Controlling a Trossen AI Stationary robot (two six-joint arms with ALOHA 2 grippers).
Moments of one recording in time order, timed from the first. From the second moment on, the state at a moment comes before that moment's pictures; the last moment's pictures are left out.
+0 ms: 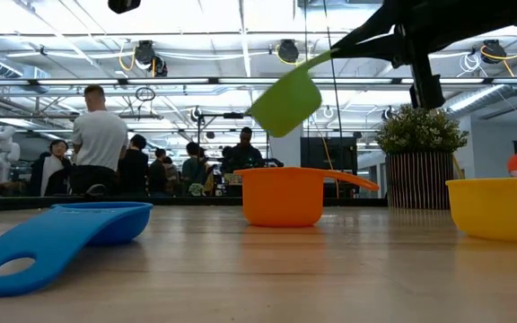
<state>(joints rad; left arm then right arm) -0.16 1.13 1.20 -0.58 -0.27 -0.81 0.42 1.28 0.49 0.58 0.71 1.53</state>
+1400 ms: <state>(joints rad) -0.16 1.13 1.20 -0.61 -0.32 -0.79 0.41 1.51 0.49 0.64 0.67 1.72</state>
